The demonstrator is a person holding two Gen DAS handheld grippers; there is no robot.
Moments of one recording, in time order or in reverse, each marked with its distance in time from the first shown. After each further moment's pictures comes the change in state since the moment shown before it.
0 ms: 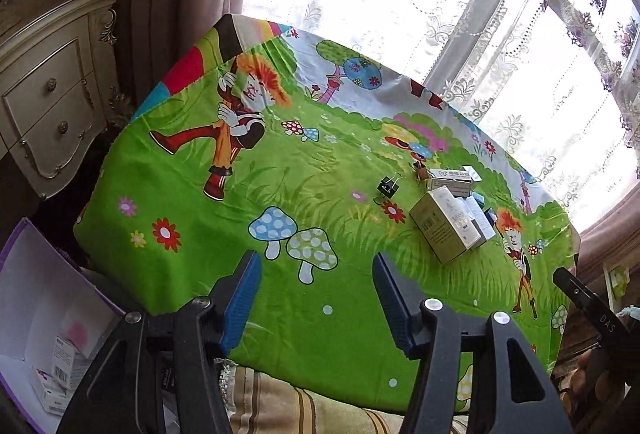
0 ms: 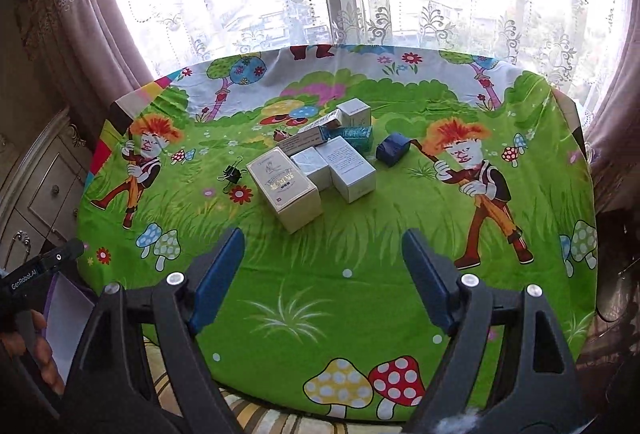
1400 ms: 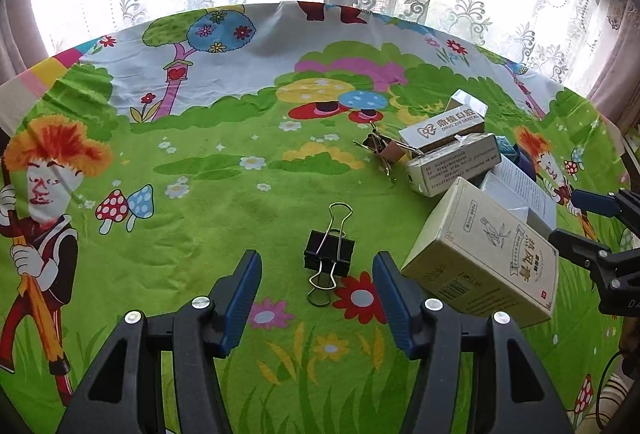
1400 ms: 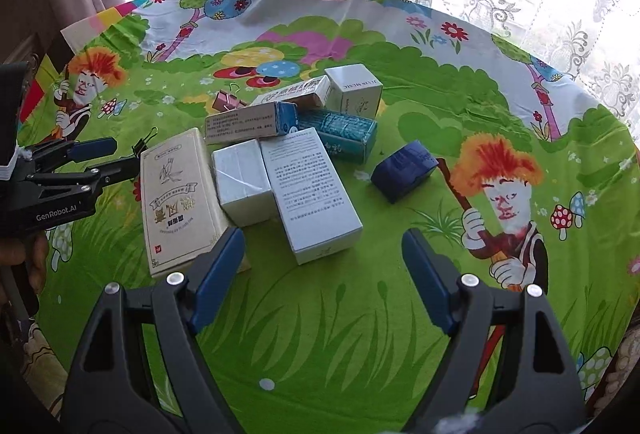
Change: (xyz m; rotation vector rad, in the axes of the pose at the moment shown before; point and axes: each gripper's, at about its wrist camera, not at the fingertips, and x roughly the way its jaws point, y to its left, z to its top) left arm 0.213 -0.102 0.059 0.492 0.141 -0.099; right arm 0.162 -0.012 0.041 -0.240 0.168 -0.033
